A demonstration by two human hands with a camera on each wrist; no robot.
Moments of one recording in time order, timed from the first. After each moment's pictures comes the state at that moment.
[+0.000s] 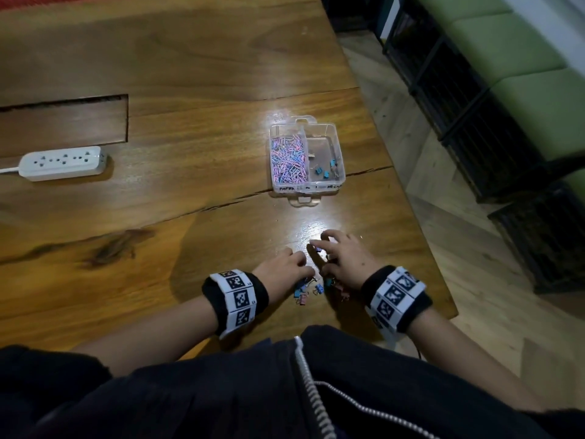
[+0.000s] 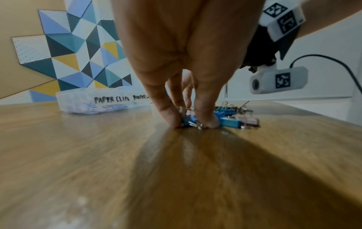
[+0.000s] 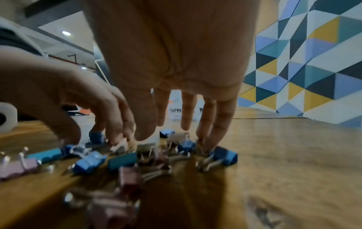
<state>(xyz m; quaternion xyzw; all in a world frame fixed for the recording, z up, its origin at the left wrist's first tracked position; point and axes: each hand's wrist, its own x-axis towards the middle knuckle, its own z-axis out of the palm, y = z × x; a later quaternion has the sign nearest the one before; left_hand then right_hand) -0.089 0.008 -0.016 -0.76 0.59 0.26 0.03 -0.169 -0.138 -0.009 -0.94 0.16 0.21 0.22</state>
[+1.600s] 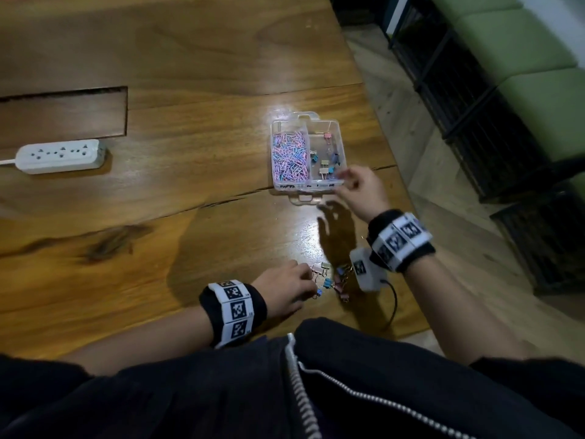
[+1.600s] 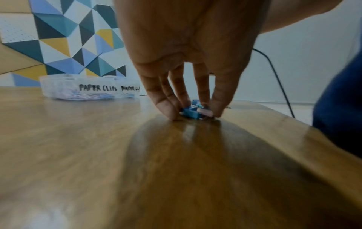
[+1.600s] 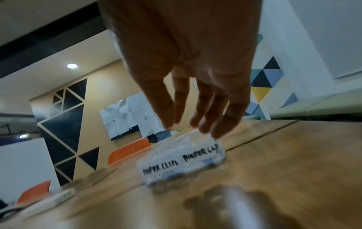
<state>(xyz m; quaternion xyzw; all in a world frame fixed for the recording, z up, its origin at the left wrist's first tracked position) -0.101 0.016 -0.016 -0.75 0.60 0.29 0.00 -0.103 -0.182 0.031 -0.84 0.33 -0.02 0.43</state>
